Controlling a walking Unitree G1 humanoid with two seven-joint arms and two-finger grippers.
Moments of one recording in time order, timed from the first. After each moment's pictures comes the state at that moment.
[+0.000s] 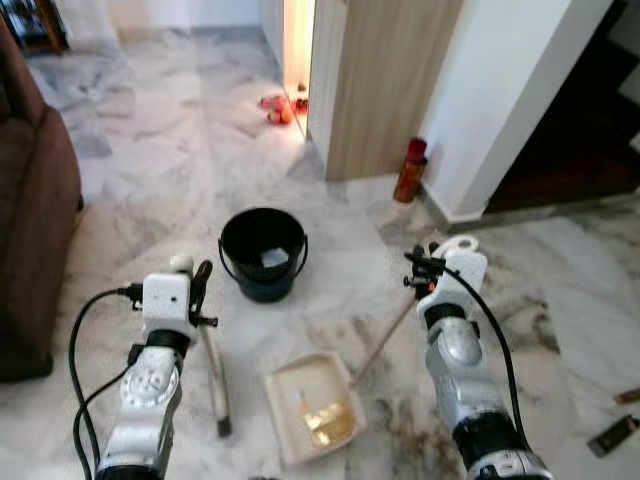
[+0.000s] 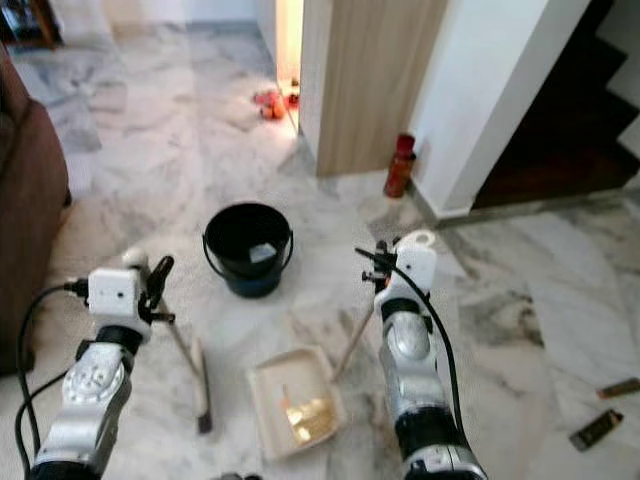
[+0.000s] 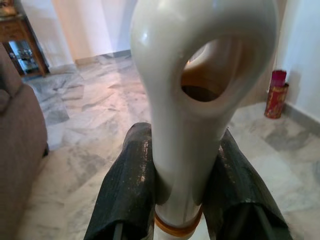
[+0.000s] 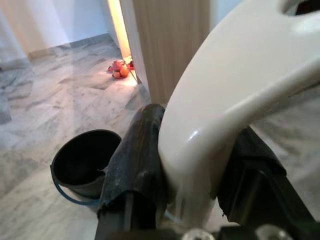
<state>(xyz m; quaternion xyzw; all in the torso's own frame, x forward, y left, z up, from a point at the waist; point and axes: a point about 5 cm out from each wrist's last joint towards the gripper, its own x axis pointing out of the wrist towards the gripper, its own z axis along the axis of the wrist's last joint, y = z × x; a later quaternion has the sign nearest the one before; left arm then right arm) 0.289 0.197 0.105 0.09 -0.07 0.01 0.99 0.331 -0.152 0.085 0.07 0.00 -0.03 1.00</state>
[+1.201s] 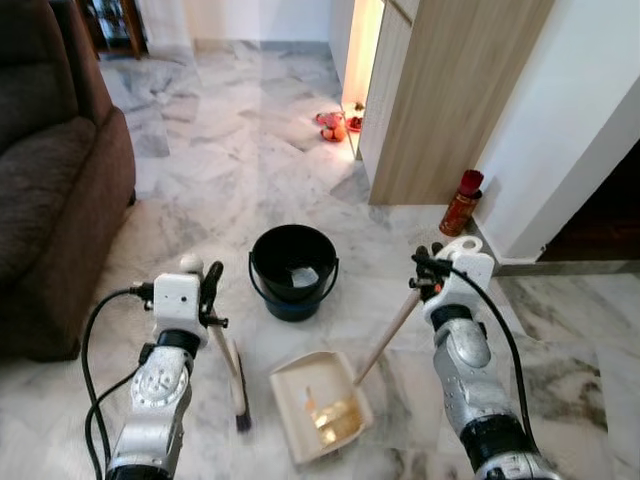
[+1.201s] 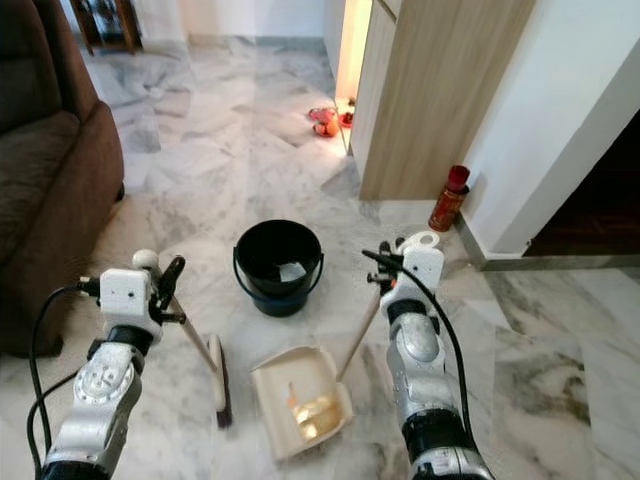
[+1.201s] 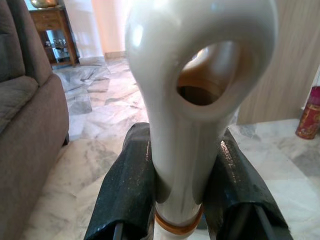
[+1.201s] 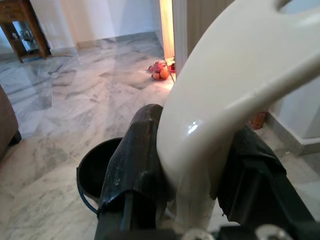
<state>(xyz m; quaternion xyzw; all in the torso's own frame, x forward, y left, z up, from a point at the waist) 0.289 0.193 0.103 0.08 -0.07 0.00 0.99 0.330 -0.149 0.085 0.06 0.00 0.00 1.00</state>
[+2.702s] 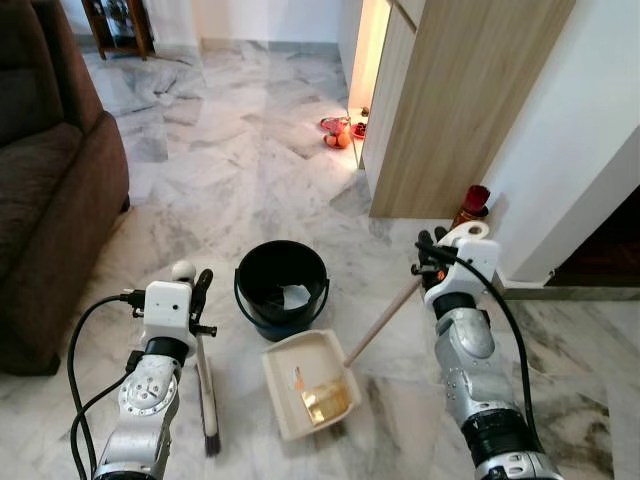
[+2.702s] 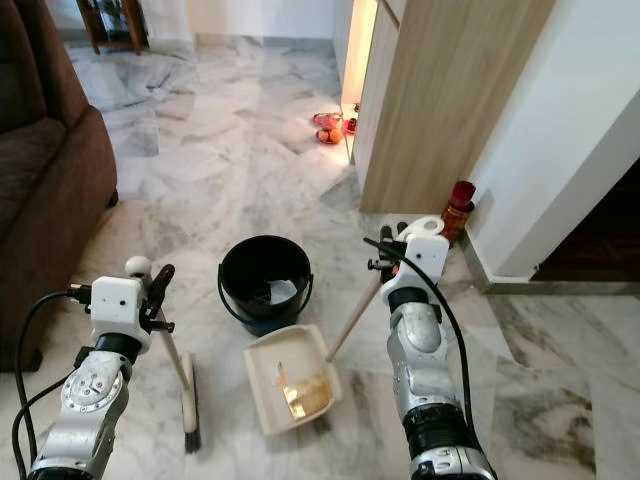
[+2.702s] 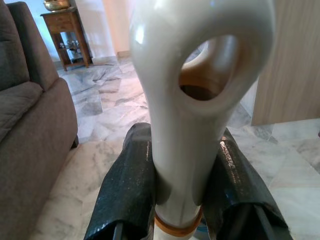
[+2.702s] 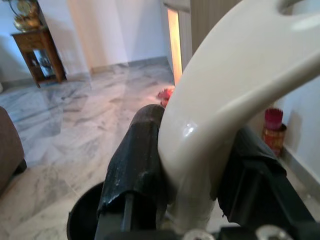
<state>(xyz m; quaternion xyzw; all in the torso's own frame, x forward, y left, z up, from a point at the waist) 0.283 0.197 0.095 0.09 -0.06 0.00 0.99 0.332 -0.160 0.118 0.06 -0.05 -0.01 1.00</state>
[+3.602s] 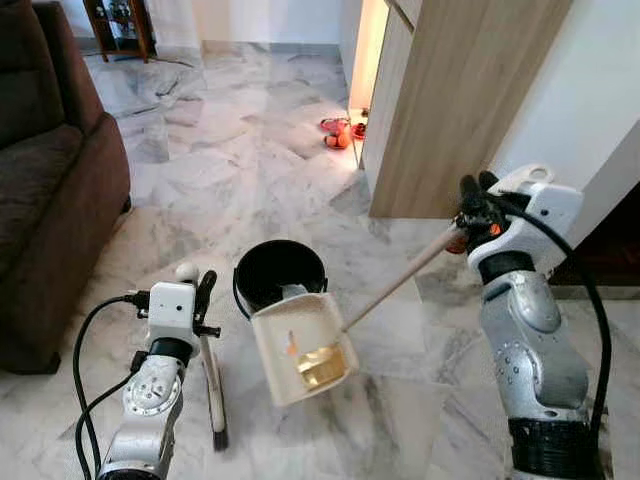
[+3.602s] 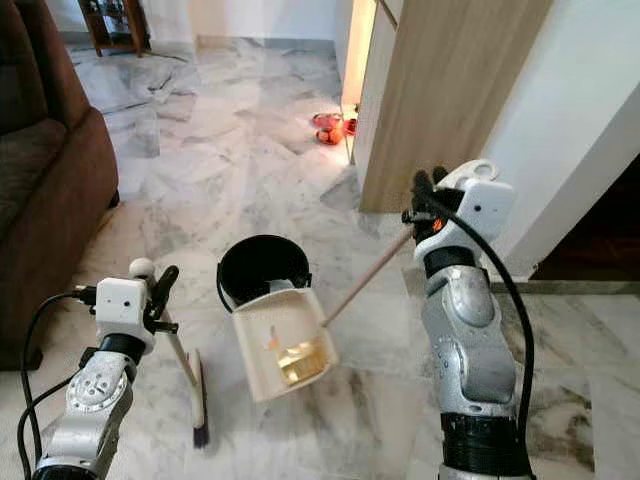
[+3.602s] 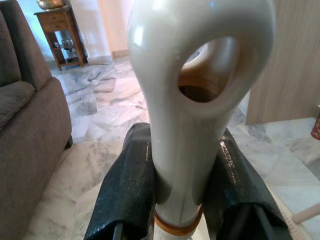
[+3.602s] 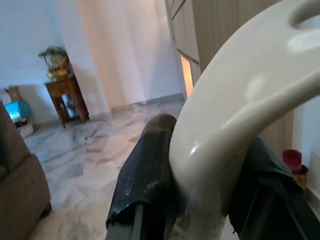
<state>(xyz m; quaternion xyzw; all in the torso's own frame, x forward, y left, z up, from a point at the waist) 0.285 0.195 0.093 0.09 -0.06 -0.01 0.99 0.316 -0.176 0.212 0.11 -0.11 -0.01 0.99</state>
